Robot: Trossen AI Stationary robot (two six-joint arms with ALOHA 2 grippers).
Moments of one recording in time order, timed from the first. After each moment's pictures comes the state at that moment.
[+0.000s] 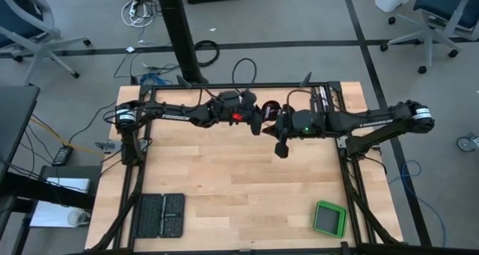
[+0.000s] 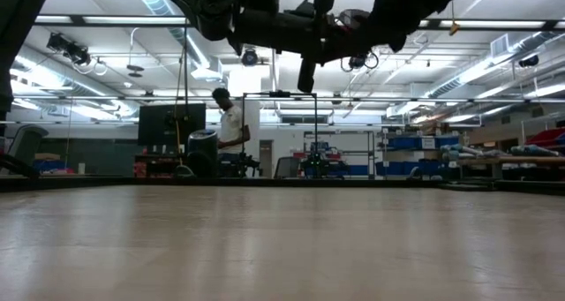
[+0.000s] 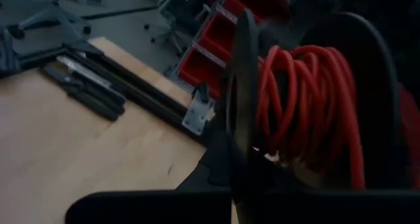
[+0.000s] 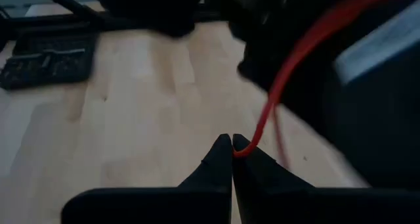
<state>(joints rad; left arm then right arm) 0.22 1.85 1.27 0.47 0.16 -0.57 0.03 1.16 0.87 -0.20 0.24 0.09</state>
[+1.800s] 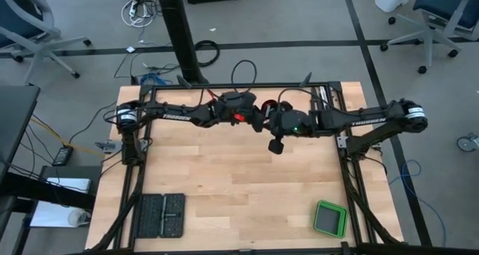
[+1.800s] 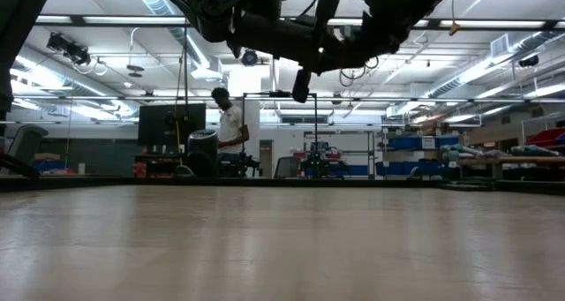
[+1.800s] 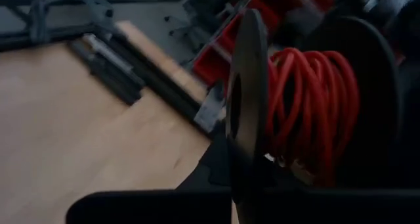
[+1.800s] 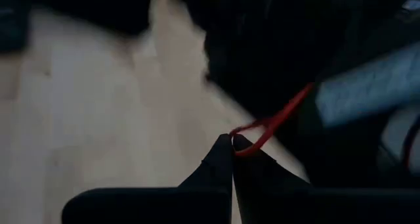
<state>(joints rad) 0.22 1.85 1.27 0.43 0.11 -0.69 0.01 1.27 0.97 -0.34 0.36 0.08</state>
